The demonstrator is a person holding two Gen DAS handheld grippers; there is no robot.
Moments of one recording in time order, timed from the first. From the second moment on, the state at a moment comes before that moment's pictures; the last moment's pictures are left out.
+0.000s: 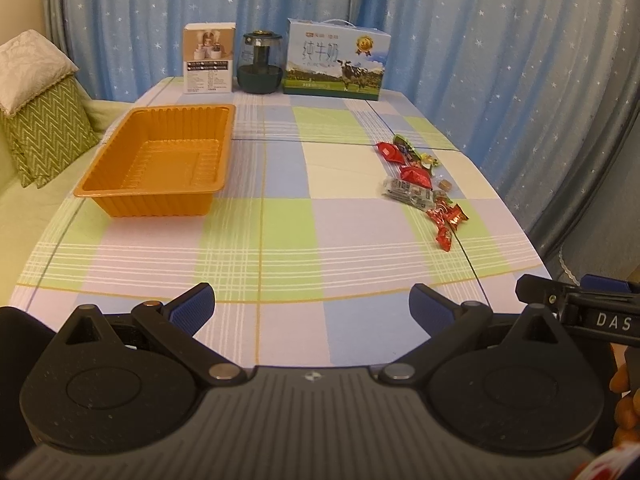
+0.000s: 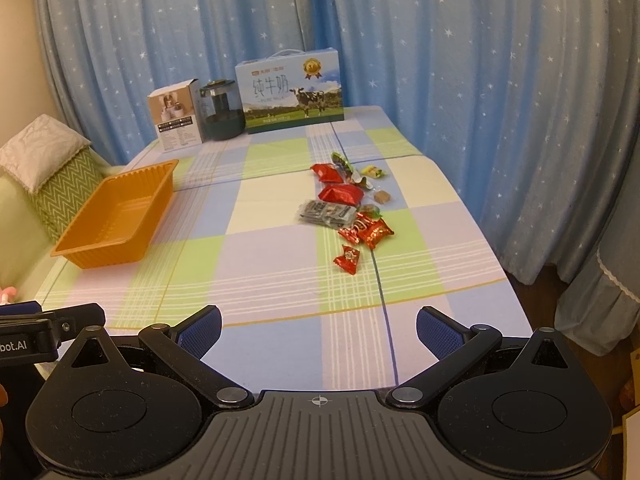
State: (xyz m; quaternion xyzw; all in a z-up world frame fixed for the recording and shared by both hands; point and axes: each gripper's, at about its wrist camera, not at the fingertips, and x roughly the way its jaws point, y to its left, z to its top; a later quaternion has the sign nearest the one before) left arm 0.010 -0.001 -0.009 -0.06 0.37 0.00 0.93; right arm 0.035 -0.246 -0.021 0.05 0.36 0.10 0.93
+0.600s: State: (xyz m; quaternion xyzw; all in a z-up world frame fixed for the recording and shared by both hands) left arm 0.082 -0.055 -0.044 -0.04 0.39 -0.07 0.92; right arm 0.086 -0.295 -0.059 0.08 0.35 0.06 0.93
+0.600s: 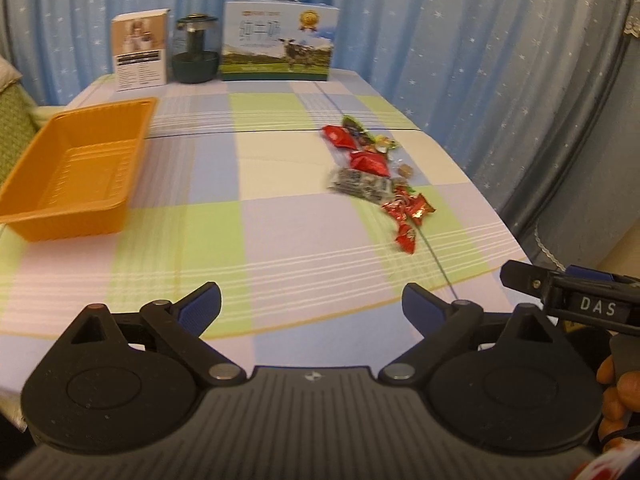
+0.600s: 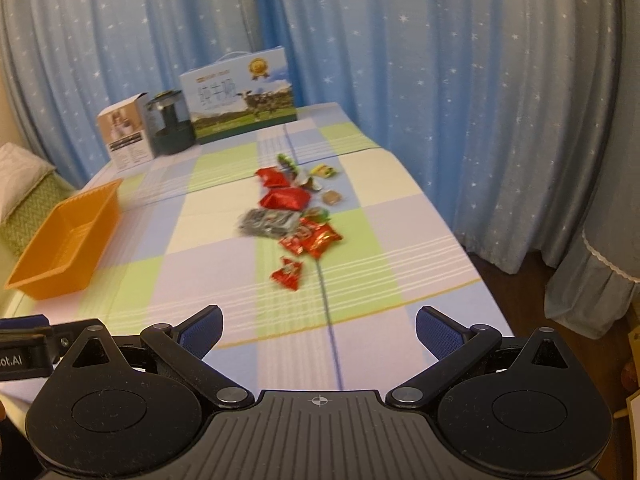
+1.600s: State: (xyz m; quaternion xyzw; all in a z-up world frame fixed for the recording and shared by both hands) left arm 0.226 -0.164 -0.140 0.01 0.40 -0.18 0.90; right arm 0.182 -0.339 -0.095 0.15 0.36 0.00 0.92
